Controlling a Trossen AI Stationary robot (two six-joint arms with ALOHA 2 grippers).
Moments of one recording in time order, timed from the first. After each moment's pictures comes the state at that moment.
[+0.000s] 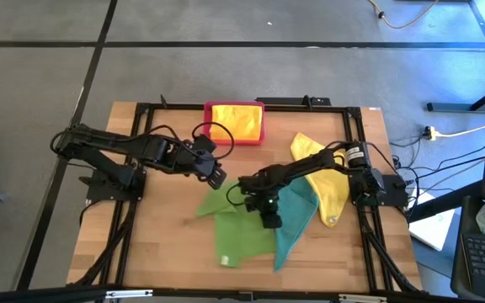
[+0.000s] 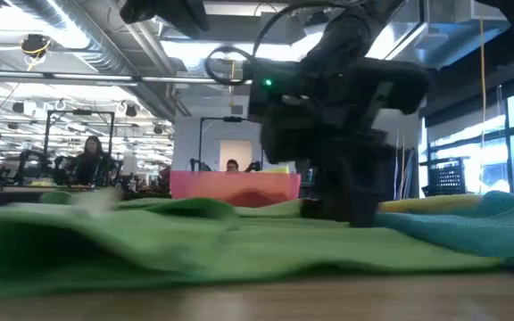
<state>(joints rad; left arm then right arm) -0.16 1.40 1.41 -0.97 -0.44 -0.93 0.07 2.16 1.31 -0.64 -0.68 -0.01</state>
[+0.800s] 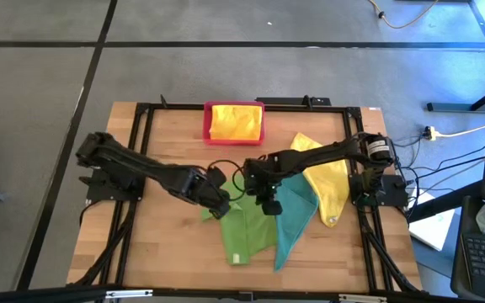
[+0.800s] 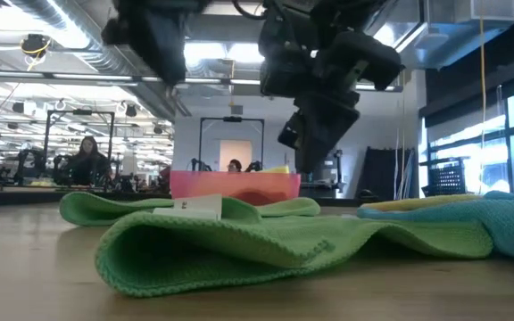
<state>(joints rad) -0.31 1.64 1.41 -1.07 -0.36 -1.04 0.02 1.91 1.30 -0.59 -0.40 -0.11</state>
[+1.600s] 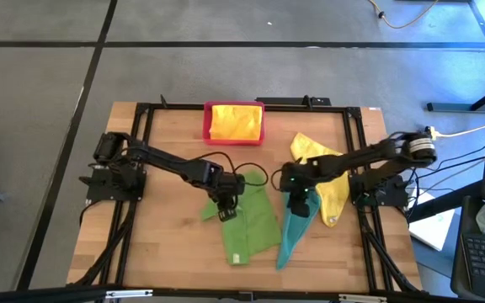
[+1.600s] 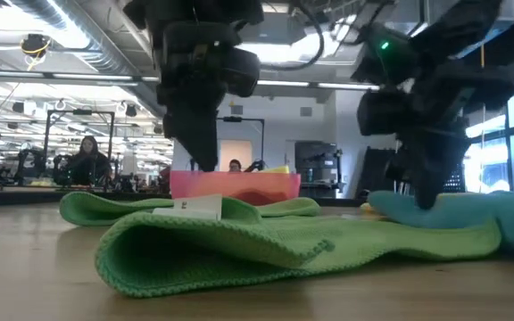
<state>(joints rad) -0.12 1.78 1.21 -0.60 0.09 -0.50 0.01 1.52 0.68 -0.31 -0.41 0.27</state>
